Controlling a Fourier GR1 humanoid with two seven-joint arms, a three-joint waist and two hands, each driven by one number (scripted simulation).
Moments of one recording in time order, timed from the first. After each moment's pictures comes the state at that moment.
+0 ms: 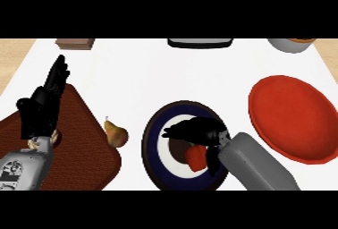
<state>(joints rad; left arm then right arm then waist) -0.25 0.31 -0.03 -1.58 -0.08 0.20 0.19 -0.54 -0.19 0.61 -1.14 0.76 0.58 -0.26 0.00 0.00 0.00</state>
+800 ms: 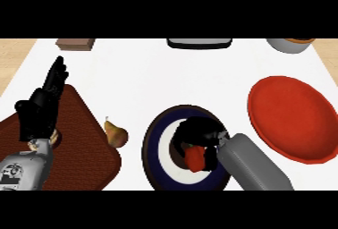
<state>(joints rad) -0.23 0.27 0.01 -1.60 -0.12 0.16 0.20 -0.52 -0.14 0.55 -1.09 0.94 0.46 -0.48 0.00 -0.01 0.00</state>
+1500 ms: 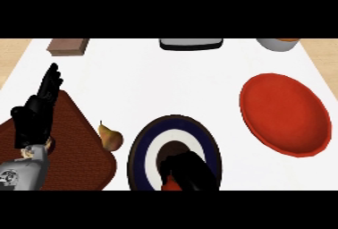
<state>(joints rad) -0.18 0.27 0.04 -1.61 -0.13 0.16 0.18 -0.06 -0.02 0.70 -1.55 0.91 0.15 0.22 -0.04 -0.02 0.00</state>
